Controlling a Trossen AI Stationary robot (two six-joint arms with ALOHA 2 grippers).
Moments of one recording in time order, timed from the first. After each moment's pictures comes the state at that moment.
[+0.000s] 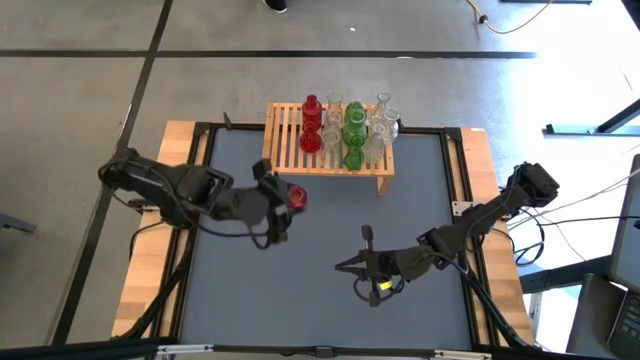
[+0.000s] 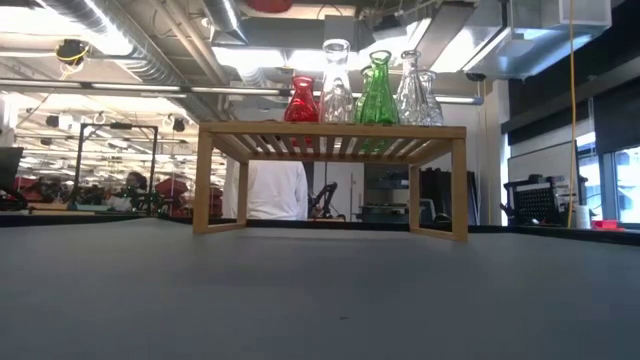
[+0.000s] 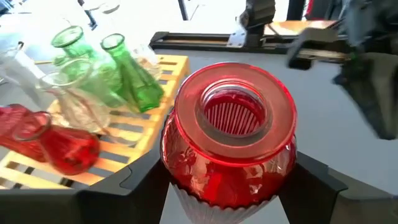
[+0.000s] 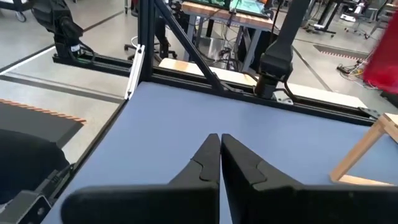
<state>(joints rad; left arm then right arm) -0.35 1.46 1.65 -0.90 -0.62 -0.30 0.58 1.49 0.98 0.24 0.45 -0.03</state>
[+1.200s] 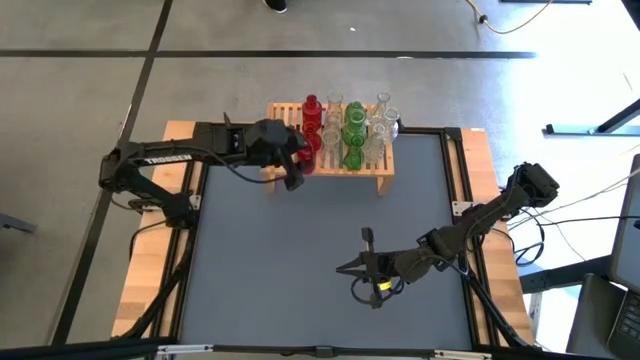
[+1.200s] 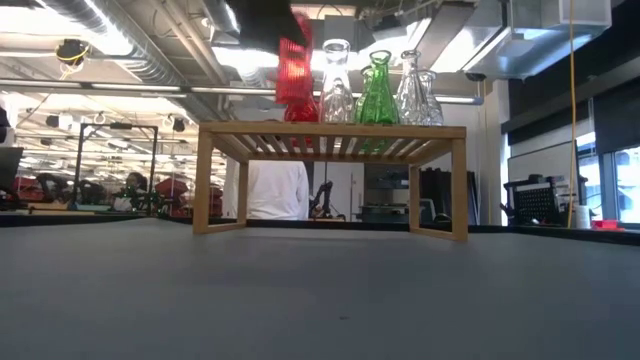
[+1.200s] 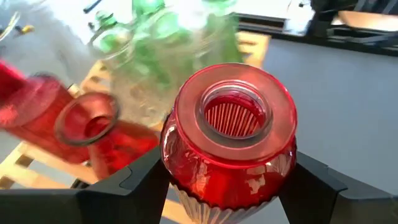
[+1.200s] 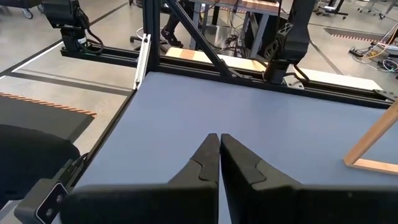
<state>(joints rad) 0.19 1.40 1.37 -0.59 -0.21 -0.05 0.58 1.49 0.98 0.18 0.43 0.05</state>
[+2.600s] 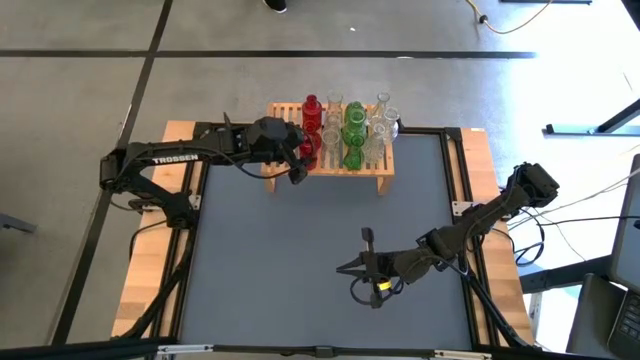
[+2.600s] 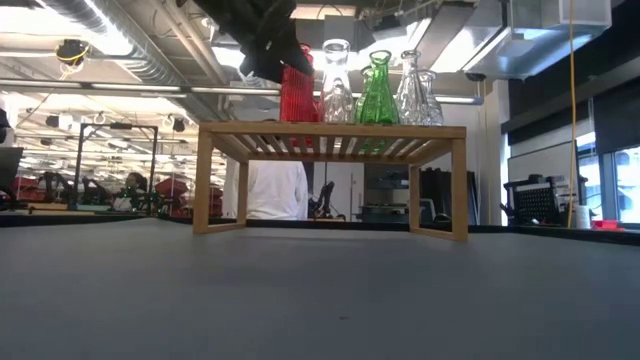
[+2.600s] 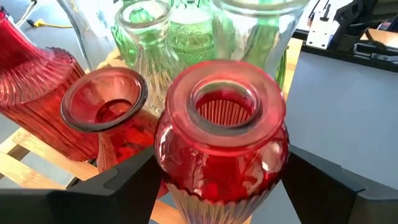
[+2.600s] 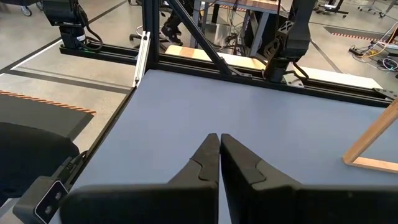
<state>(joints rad) 0.29 1.40 1.20 -0.36 -0.17 -0.07 0.58 1.49 0.98 0.18 0.43 0.05</state>
